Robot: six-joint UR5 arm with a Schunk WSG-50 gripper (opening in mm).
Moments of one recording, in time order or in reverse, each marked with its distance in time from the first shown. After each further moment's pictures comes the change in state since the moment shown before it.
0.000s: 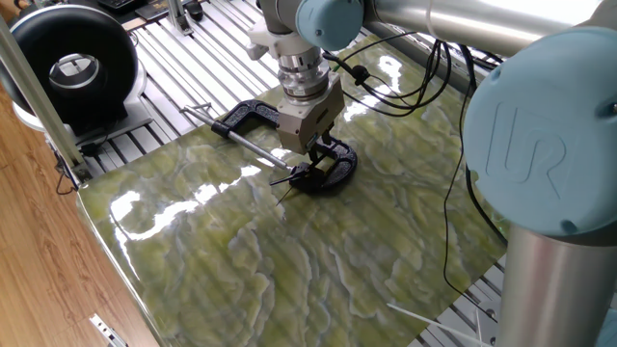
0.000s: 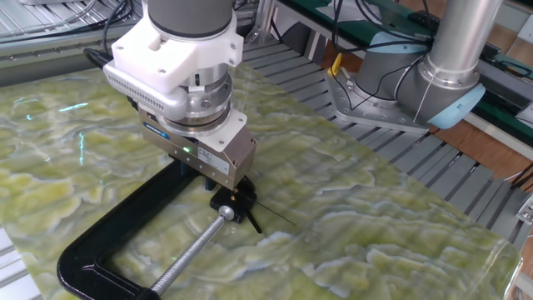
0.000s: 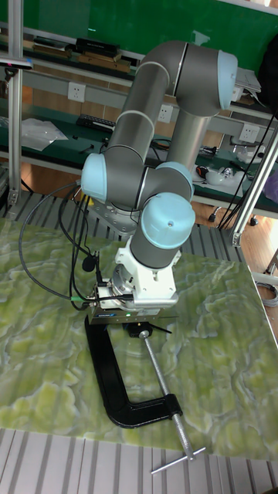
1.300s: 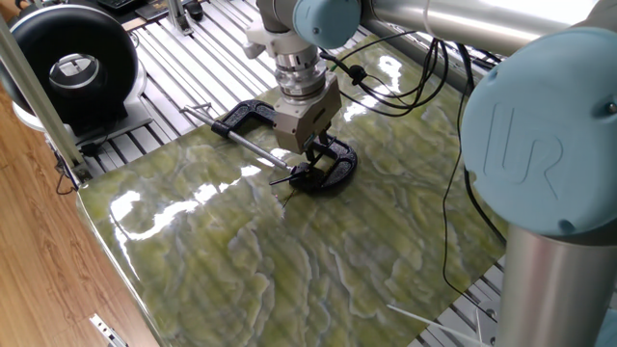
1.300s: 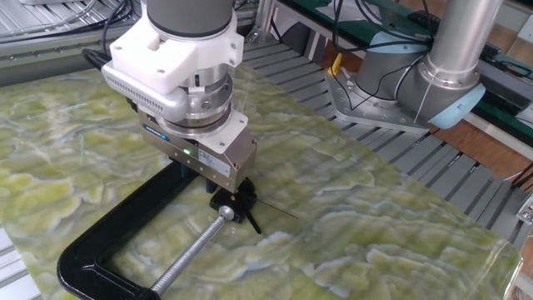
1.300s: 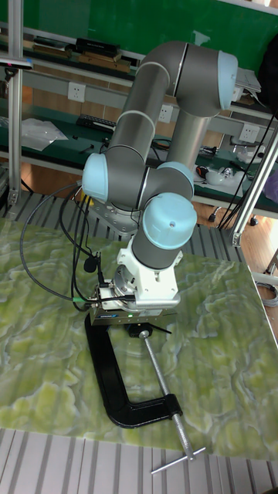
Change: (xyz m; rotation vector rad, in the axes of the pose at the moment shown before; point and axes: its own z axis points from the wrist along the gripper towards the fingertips) arm -0.001 0.003 -0.001 -0.006 -0.001 0.000
